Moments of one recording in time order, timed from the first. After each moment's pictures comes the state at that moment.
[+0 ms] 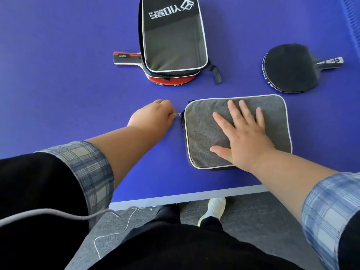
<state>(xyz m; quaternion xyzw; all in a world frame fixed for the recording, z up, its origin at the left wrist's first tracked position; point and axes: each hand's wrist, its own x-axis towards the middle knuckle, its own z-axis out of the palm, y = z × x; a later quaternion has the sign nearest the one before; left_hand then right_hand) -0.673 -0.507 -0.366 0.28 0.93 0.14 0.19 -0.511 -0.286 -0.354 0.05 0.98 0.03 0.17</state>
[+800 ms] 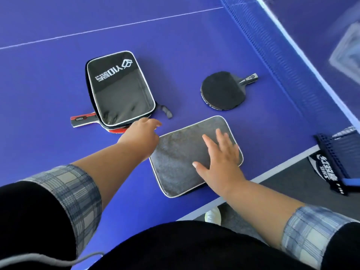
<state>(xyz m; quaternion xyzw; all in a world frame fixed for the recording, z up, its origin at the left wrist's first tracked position) -0.707 -0.425 -0.329 0.37 0.88 0.15 0.26 -0.477 -0.302 -0.319 0.35 0.92 -0.18 0.07</state>
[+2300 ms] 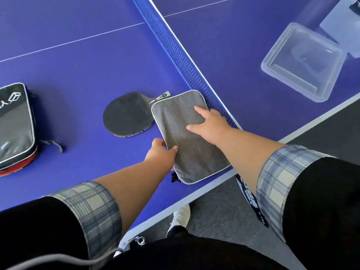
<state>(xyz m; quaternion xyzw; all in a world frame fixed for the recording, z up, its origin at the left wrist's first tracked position) -0.478 -0.111 -0.326 0.03 0.81 0.35 0.47 -0.403 0.067 -0.303 0.45 0.81 -0.36 0.09</state>
